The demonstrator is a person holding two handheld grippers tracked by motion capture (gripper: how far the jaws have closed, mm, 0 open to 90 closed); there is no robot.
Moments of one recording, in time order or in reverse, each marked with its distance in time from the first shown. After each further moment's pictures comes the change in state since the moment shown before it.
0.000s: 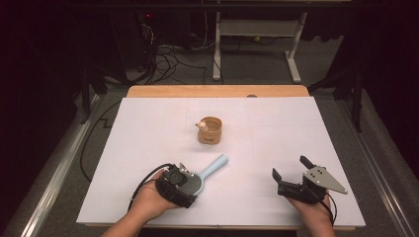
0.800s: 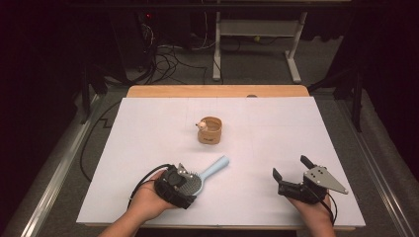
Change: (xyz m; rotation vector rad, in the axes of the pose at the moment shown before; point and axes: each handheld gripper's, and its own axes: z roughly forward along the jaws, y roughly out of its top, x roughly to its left) left arm 0.002 -0.002 -0.005 -0.020 -0.028 0.031; right arm -0.001 0.000 0.000 -0.002 -0.003 -0.003
